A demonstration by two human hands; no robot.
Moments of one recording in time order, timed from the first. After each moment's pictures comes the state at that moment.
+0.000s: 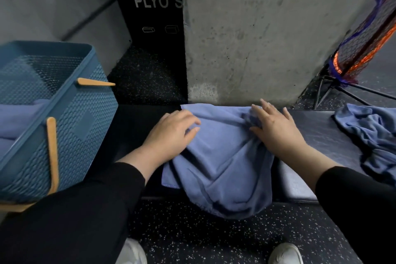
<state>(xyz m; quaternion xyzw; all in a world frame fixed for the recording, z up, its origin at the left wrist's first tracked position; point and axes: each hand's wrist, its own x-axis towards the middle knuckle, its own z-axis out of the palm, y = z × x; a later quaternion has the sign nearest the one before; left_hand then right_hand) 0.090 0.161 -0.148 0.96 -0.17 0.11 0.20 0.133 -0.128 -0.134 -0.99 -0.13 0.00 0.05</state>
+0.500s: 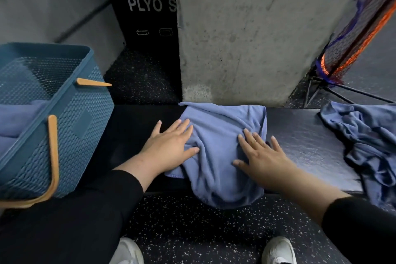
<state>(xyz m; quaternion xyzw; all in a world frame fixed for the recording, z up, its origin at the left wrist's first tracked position) 0.061 0.151 -0.146 0.98 -0.11 -0.15 0.02 0.051 -0.123 -0.138 -0.97 -0.16 0.16 -0.02</state>
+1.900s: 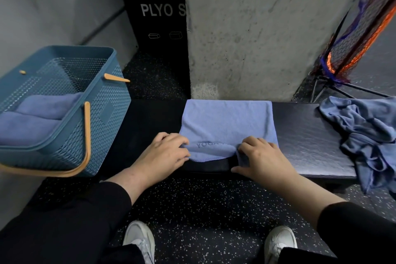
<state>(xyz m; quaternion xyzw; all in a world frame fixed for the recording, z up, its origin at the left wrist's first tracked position) -0.015 0.186 -0.155 0.96 -0.25 0.06 0.06 0.007 -0.123 -0.131 -0.97 -0.23 0.05 0.05</state>
